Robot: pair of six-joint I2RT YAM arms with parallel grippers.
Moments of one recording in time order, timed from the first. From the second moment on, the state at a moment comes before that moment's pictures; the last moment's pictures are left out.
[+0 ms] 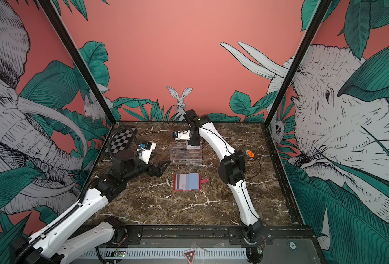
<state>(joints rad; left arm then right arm) -0.55 0.92 0.75 -0.20 0.25 -0.11 0.57 2.36 2.43 -1.25 -0.04 -1.04</state>
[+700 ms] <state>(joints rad) -0.55 0.93 0.75 -0.21 0.25 -0.13 0.57 2.36 2.44 -1.20 0.01 -1.02</state>
